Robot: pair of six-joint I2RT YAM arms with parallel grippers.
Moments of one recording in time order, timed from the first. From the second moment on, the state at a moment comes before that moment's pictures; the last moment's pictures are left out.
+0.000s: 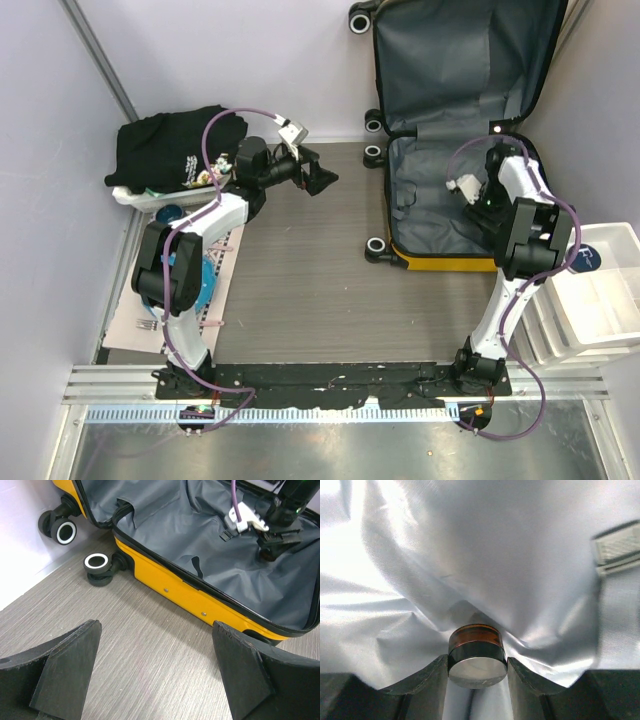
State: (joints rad) left arm -0.37 1.85 1.31 0.46 0.68 -0.08; right arm -0.21 2.07 1.66 -1.14 0.15 -1.02
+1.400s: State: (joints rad) left arm -0.43 1.73 1.24 0.43 0.76 -0.08; right arm -0.04 1.40 1.74 -1.35 0.34 -0.54
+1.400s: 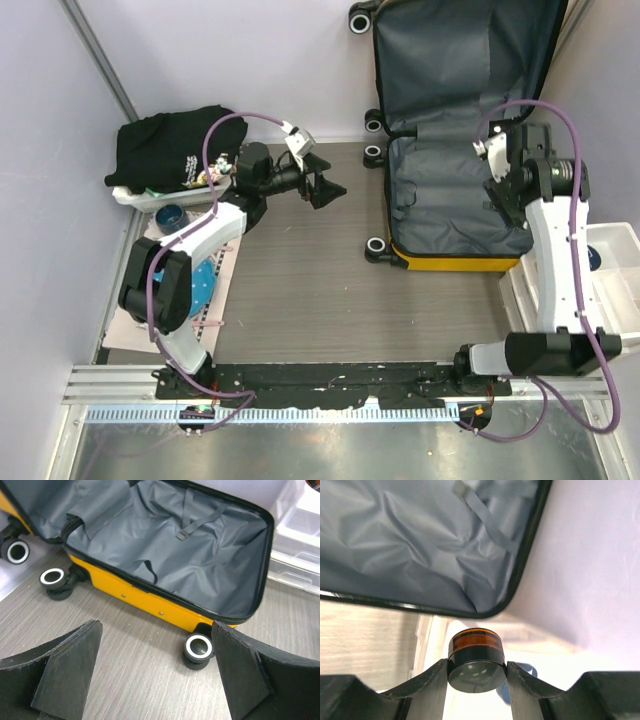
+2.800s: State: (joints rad) left arm -0.62 1.64 1.33 0.11 0.73 0.11; right arm -0.52 1.24 1.53 -1.36 0.18 -0.46
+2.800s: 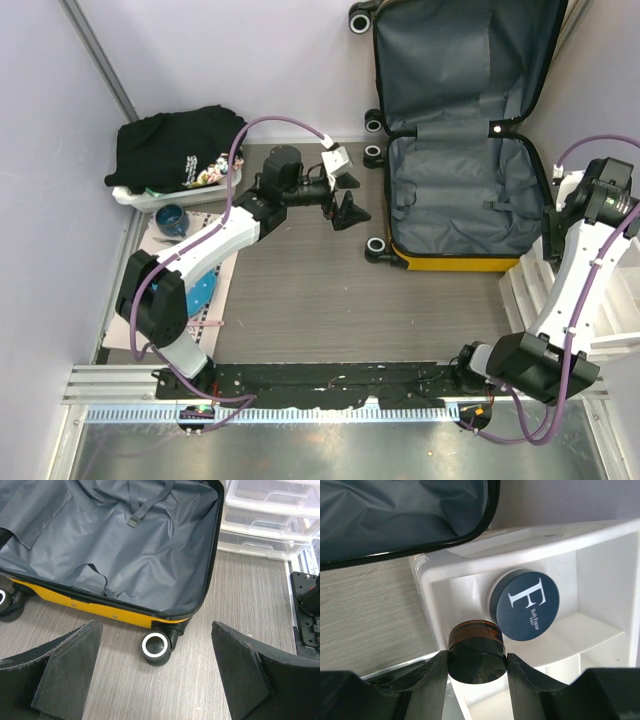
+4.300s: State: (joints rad) left arm -0.48 1.75 1.66 -0.26 0.58 -0.01; right arm -0.23 1.54 1.90 -1.22 -0.23 -0.36
